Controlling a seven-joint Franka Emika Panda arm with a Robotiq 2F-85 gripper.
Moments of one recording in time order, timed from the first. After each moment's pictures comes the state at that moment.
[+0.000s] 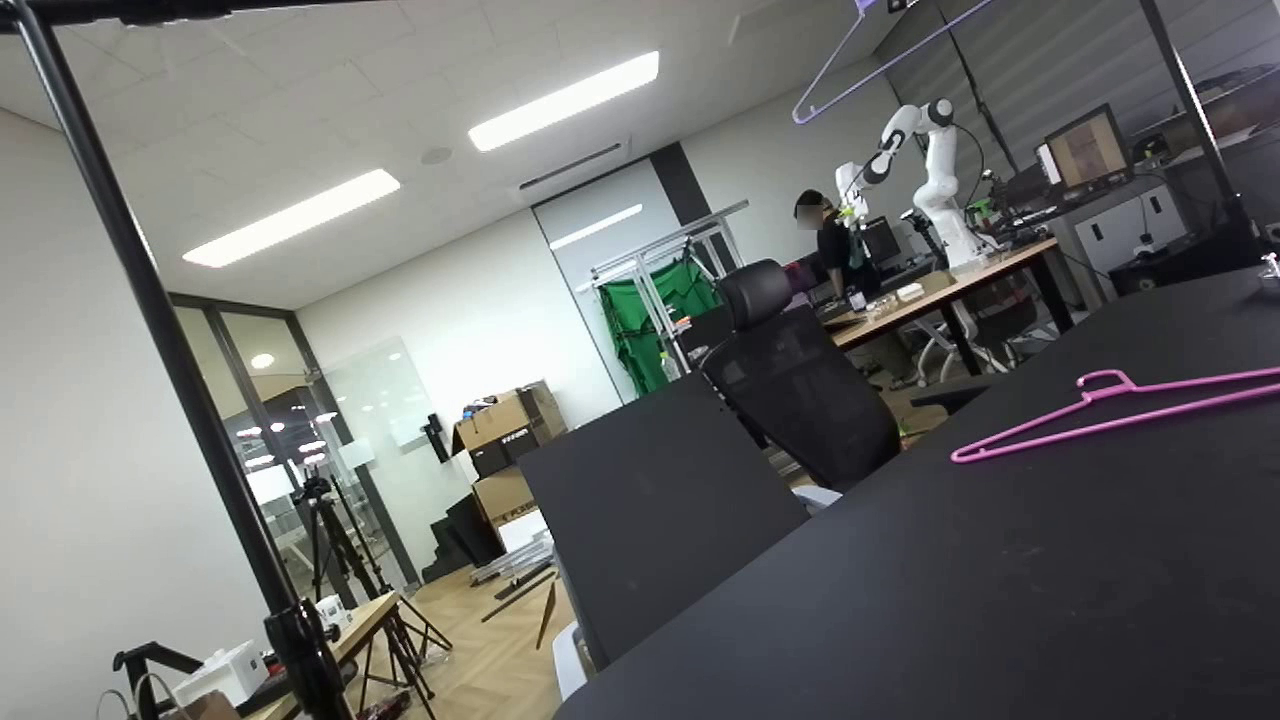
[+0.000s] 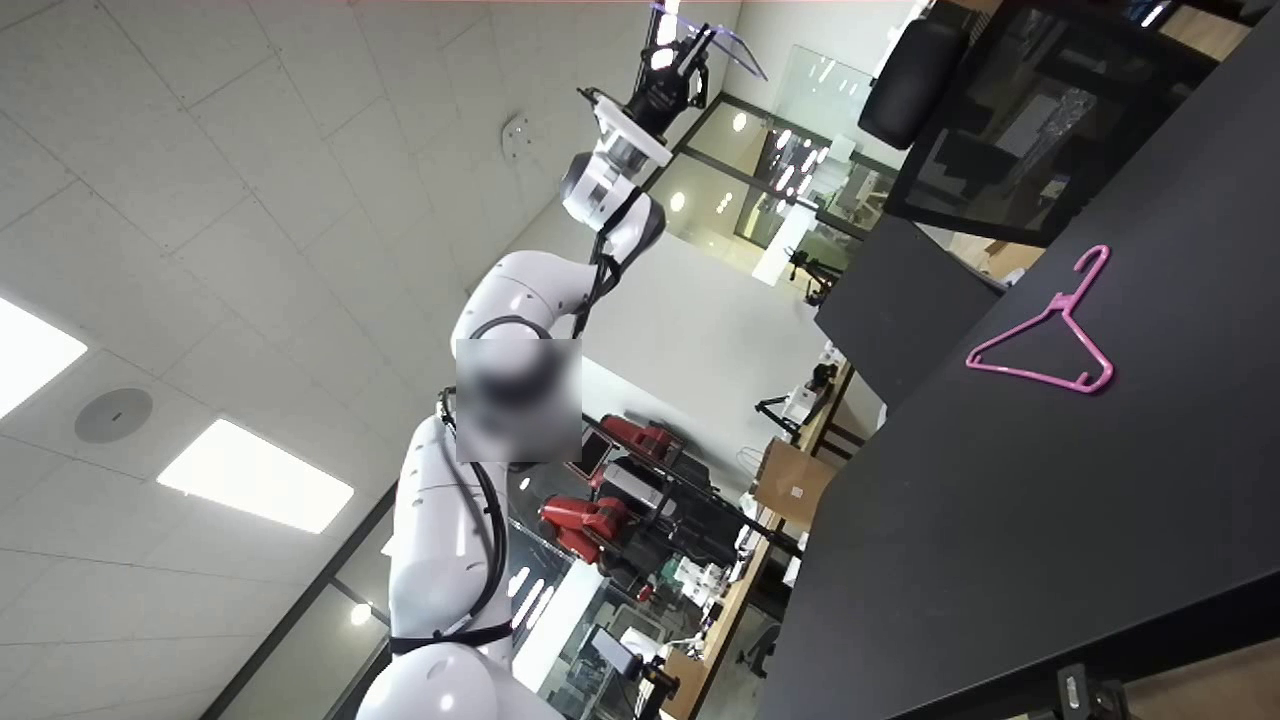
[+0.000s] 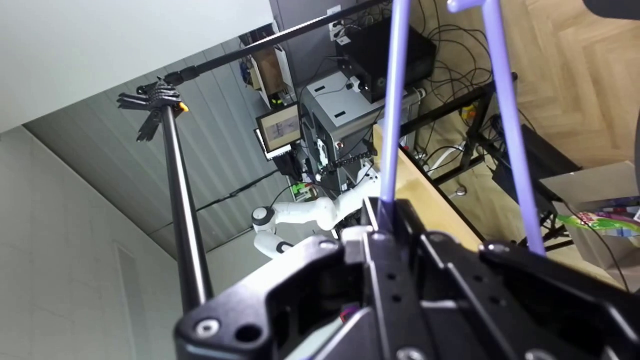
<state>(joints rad) -0.13 0.88 -0.20 -0.53 -0.99 2.02 0.06</state>
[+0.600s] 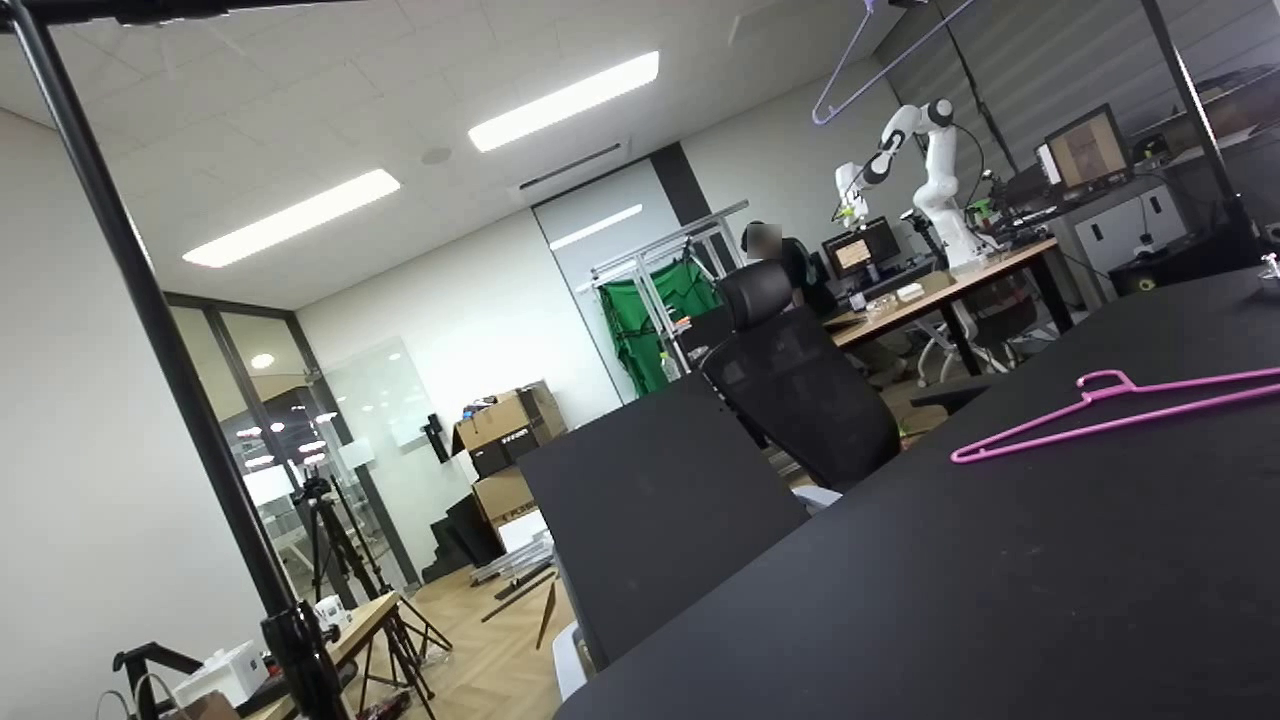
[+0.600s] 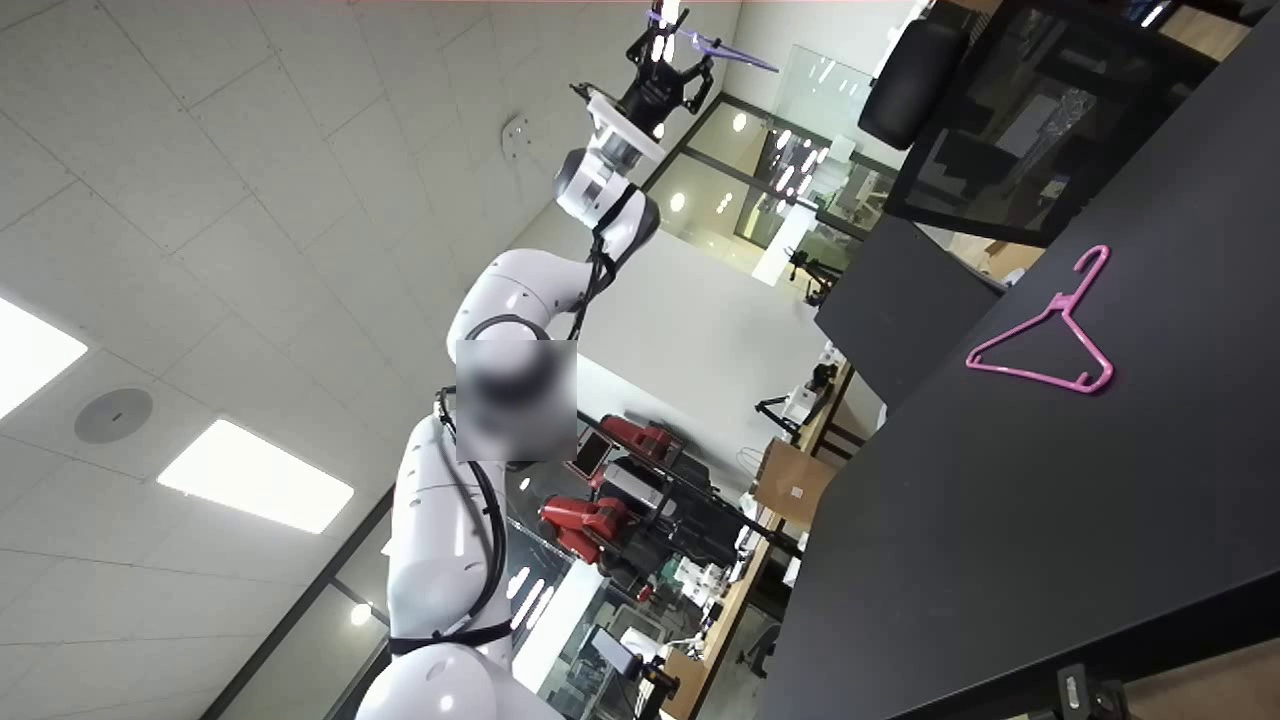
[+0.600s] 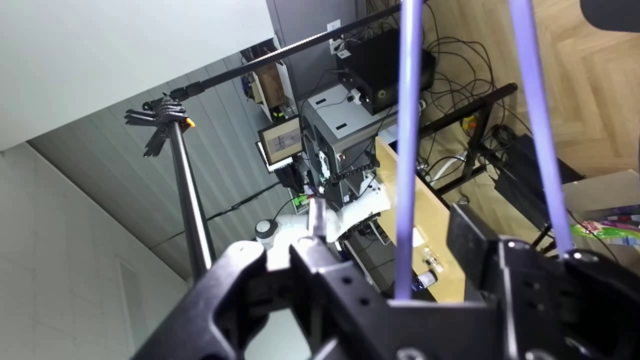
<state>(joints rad) -0.13 0.87 -0.20 -0.52 -0.98 1.99 0.05</state>
